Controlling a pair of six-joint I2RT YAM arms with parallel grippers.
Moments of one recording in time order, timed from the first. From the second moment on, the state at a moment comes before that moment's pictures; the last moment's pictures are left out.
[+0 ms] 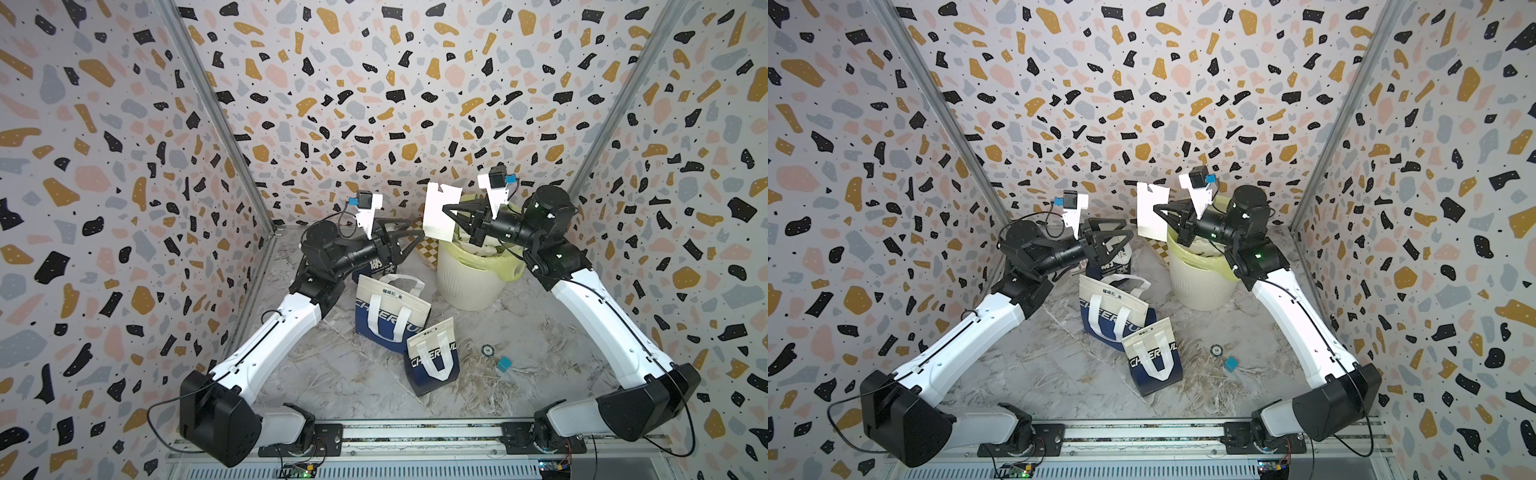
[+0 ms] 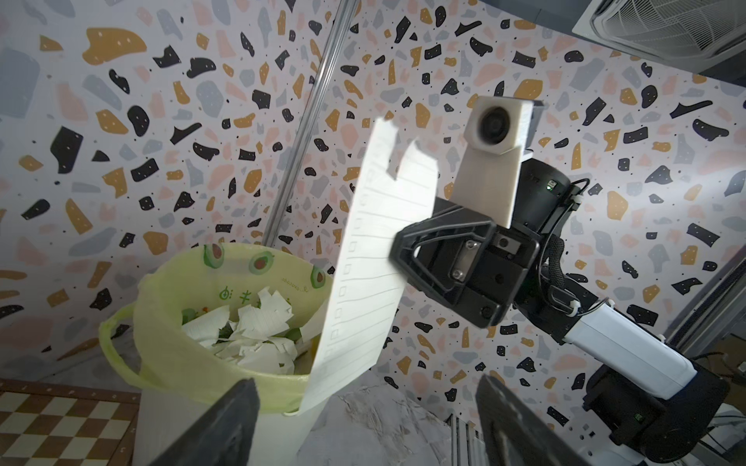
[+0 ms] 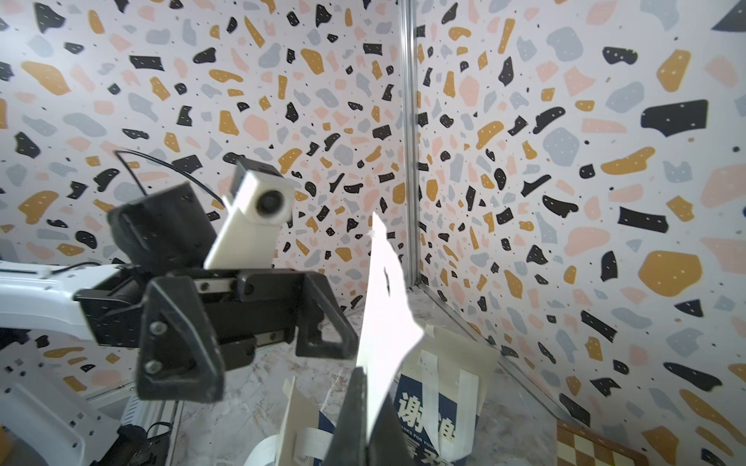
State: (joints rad) left arm -0.44 1.34 1.19 0.36 0.74 -0.58; right arm 0.42 1.40 1.54 -0.02 -0.82 0.14
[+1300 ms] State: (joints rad) left arm -0.51 1.50 1.60 -0.26 0.59 -0.04; right arm 0.41 1.38 1.64 -0.44 -0.48 -0.34
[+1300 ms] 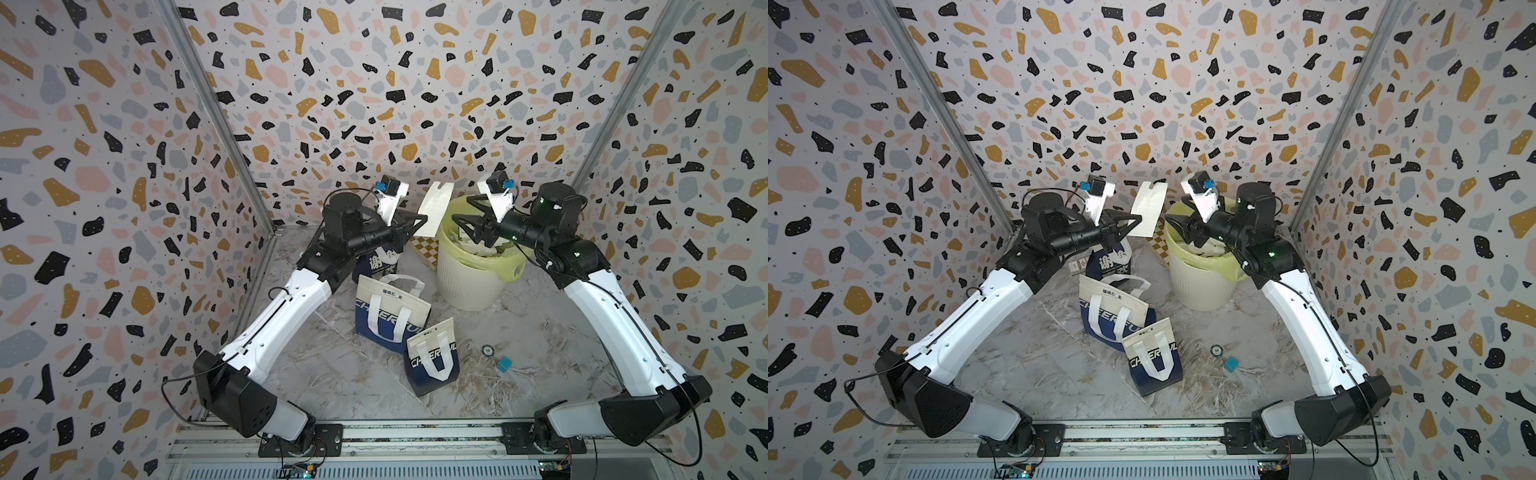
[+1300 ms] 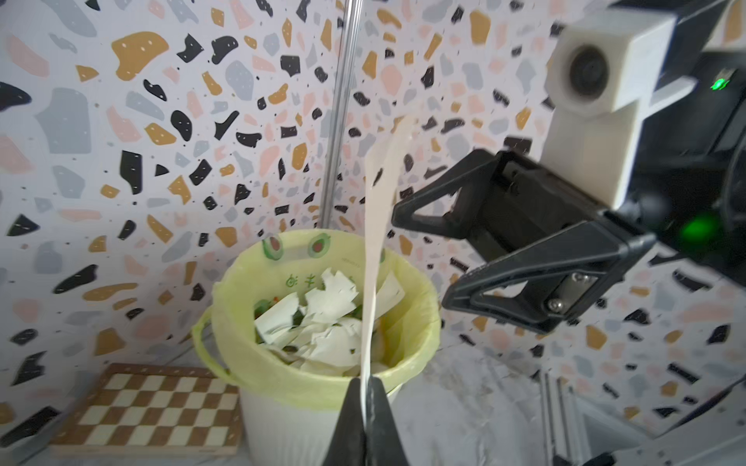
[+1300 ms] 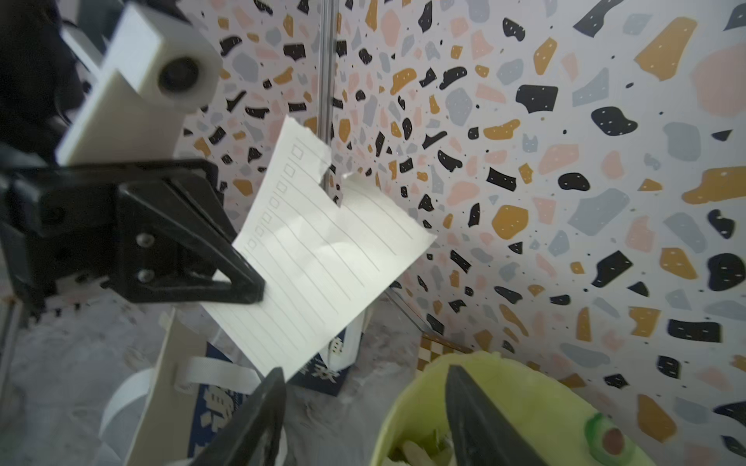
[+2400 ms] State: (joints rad) left arm -0.60 1.63 1.90 -0.94 0.57 0.75; right arm 0.49 1.44 1.71 -0.74 -0.72 -0.69
